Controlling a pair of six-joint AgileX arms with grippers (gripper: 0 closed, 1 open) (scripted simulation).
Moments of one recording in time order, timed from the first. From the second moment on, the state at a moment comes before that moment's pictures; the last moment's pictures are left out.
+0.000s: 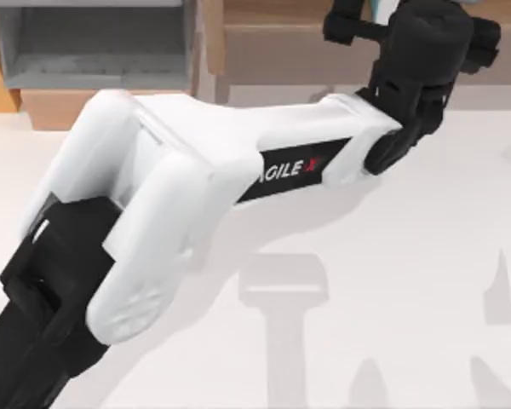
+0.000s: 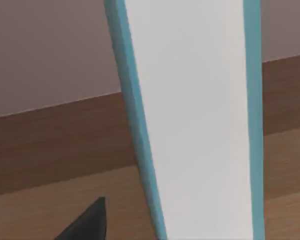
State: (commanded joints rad) left arm -0.87 2.49 1.97 0.45 -0.65 0.12; right arm 0.00 0.00 0.00 0.00 0.00 0.00
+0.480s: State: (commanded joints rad) left arm -0.87 2.60 2.23 0.40 -0.82 0.01; right arm 0.00 0.00 0.00 0.00 0.00 0.00
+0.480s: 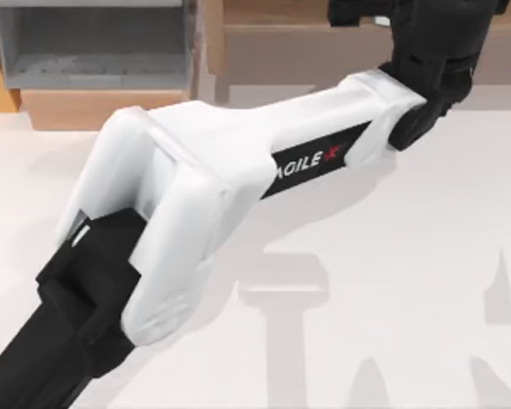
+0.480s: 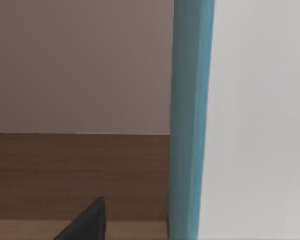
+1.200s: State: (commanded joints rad) left arm -0.84 2.70 2.41 0.31 -0.80 0.01; right arm 0.00 0.00 0.00 0.00 0.00 0.00
